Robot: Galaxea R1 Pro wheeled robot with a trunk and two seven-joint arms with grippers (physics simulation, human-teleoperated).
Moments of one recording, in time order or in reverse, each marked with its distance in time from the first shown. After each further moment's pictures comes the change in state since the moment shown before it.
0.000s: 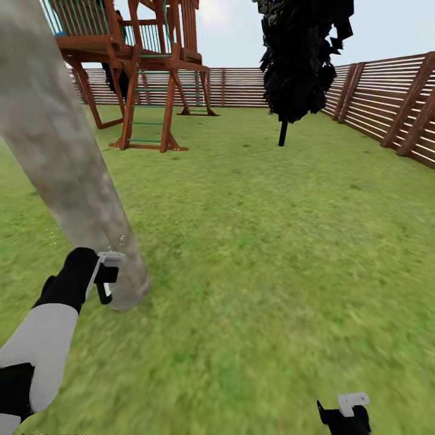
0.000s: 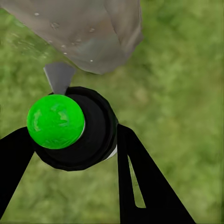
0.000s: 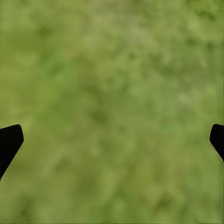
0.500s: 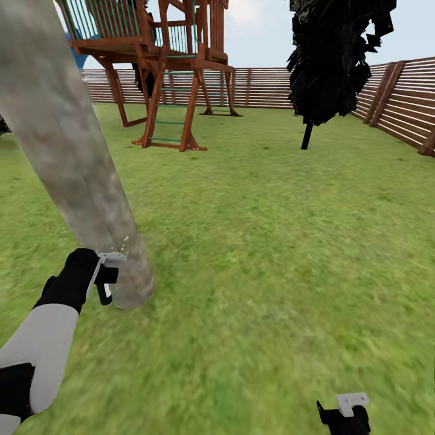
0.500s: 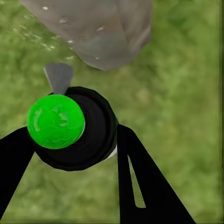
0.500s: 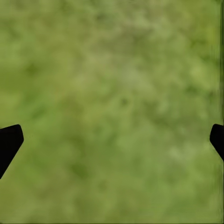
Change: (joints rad) left arm 0.002 -0.001 -0.001 0.006 0.000 -0.002 0.002; right arm 0.000 0.001 0.000 0.000 0.001 0.000 0.000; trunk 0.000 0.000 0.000
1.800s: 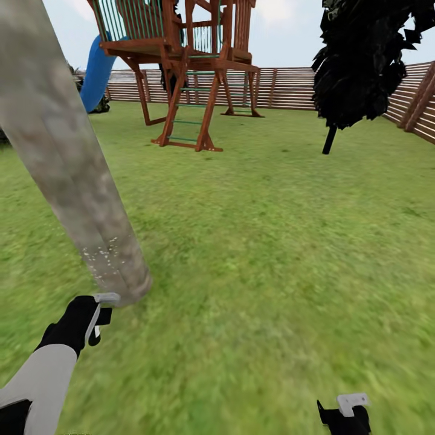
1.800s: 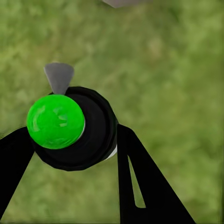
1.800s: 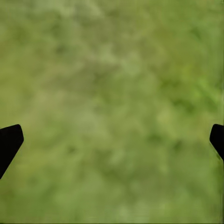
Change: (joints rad) left arm 0.181 -0.025 0.143 0.150 0.033 -0.259 0.211; right arm 0.000 0.002 -0.003 0.001 -0.007 -0.002 -0.006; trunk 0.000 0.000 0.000
